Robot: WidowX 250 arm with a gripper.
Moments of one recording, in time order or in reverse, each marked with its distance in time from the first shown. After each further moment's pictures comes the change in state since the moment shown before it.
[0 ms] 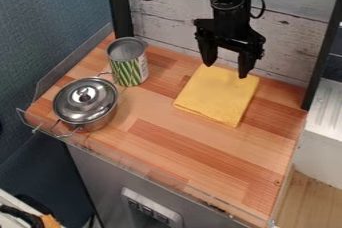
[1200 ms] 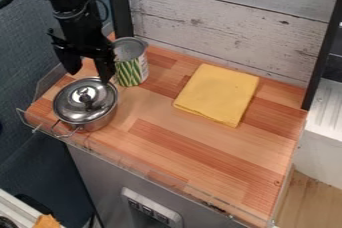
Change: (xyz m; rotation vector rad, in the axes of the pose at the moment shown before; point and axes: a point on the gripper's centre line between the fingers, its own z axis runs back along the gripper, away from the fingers) arm -0.129 0.163 0.035 0.124 0.036 0.209
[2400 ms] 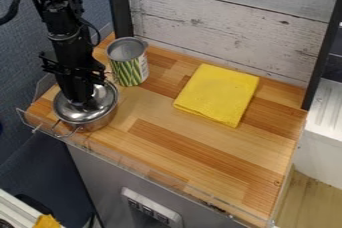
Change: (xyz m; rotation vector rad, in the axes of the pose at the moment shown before) arm -0.021 0.013 -0.030 0.024 0.137 0.059
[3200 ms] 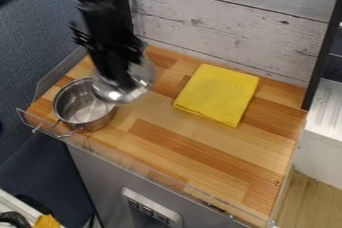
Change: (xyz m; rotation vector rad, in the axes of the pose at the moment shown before) arm 0.003 -0.082 0.061 -0.060 -0.134 -0.174
